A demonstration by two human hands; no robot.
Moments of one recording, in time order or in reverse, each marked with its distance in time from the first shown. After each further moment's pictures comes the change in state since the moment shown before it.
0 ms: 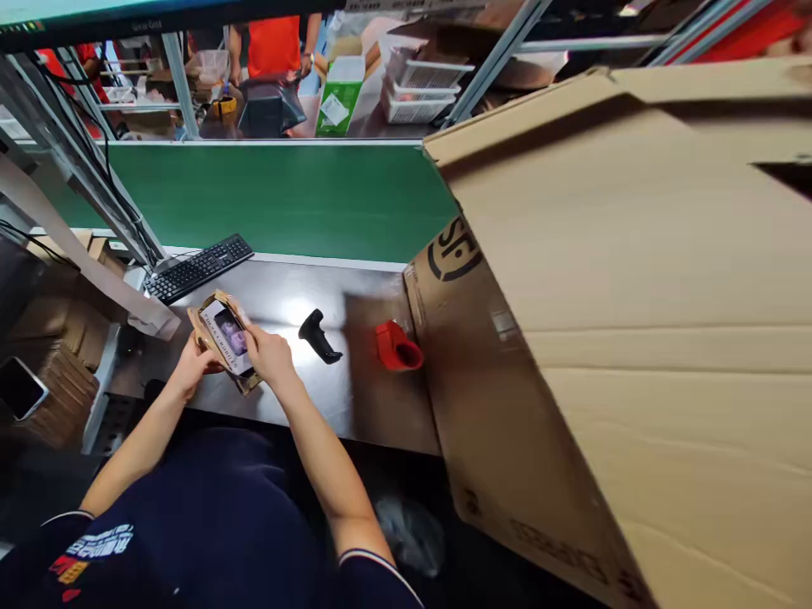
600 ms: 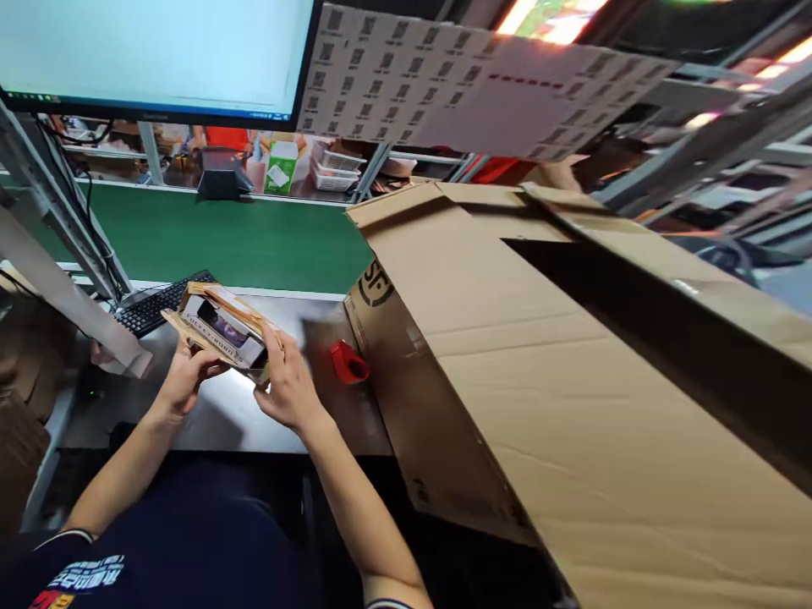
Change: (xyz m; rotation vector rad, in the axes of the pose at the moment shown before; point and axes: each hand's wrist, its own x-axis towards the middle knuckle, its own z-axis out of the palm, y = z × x) left_hand -0.036 0.086 0.037 -0.331 -0.241 0.147; right_hand -0.065 -0.002 -0.083 -0.165 0.401 -0.438
